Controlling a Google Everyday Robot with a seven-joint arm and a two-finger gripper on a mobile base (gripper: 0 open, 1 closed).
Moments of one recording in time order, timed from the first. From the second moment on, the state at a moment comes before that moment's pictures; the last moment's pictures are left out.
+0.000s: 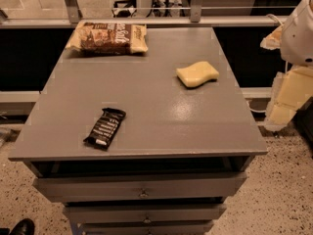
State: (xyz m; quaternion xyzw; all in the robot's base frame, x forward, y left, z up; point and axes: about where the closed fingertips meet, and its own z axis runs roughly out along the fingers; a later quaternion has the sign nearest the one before) arm 0.438 -0.217 0.976 -0.60 0.78 -0.03 0.16
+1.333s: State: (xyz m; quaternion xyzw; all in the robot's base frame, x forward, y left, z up) arm 0.555 -0.214 0.936 -0.54 0.79 0.02 0.28
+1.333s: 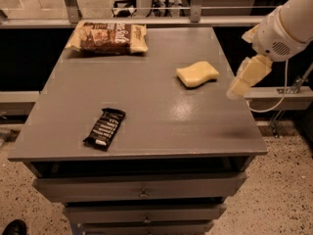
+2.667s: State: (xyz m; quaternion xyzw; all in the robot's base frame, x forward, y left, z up) arm 0.684 -0.184 0.841 -0.43 0.81 0.15 0.37
